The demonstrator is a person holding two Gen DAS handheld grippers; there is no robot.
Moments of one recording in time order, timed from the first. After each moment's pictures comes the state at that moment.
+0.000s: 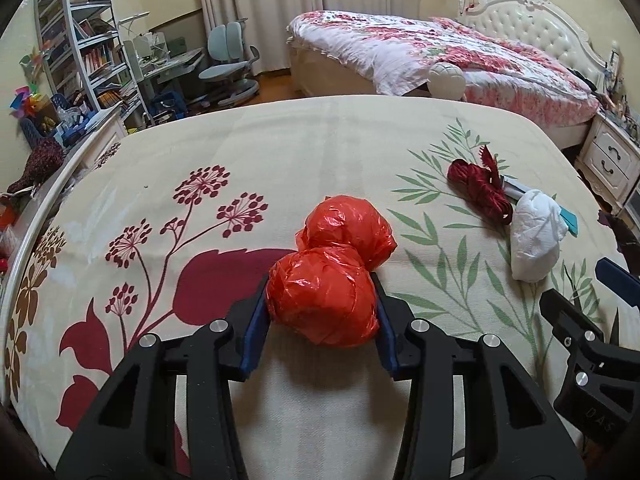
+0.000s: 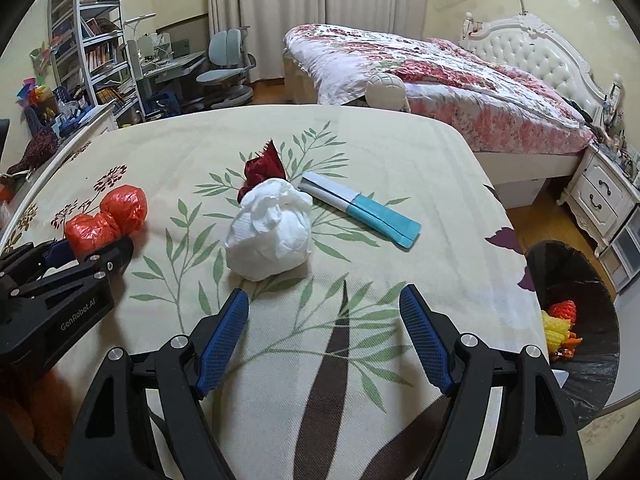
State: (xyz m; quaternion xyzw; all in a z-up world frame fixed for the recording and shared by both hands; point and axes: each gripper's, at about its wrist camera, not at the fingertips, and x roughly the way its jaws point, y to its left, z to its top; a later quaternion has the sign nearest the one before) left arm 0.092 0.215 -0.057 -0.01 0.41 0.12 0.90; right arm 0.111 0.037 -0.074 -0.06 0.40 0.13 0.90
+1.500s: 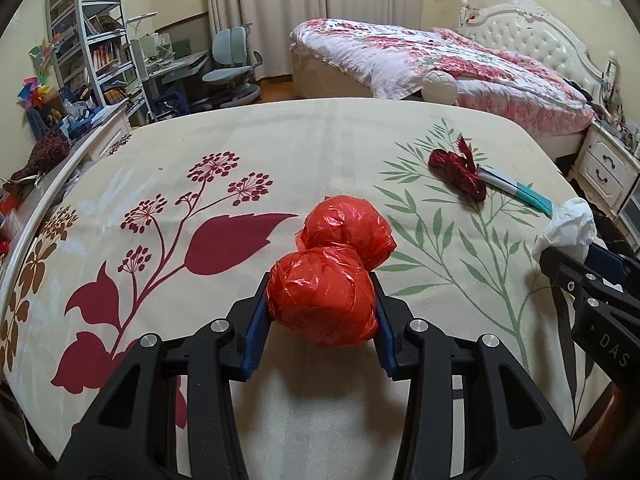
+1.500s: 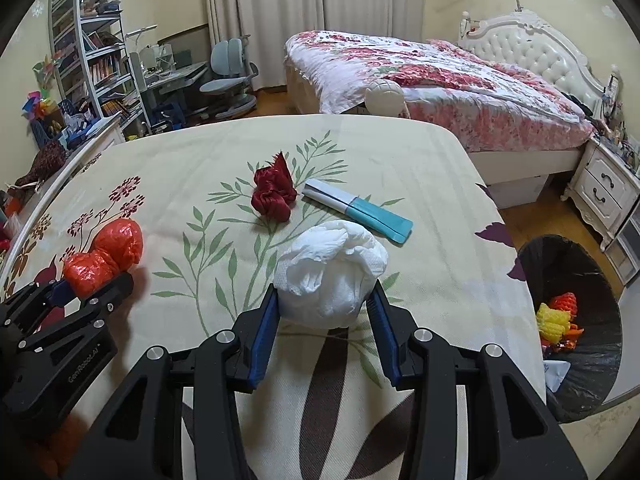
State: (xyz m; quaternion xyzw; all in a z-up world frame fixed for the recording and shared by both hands) left arm 0.057 0.202 -0.050 -0.02 0.40 0.12 0.91; right arm 0.089 0.018 -0.061 -0.04 0.40 0.13 0.91
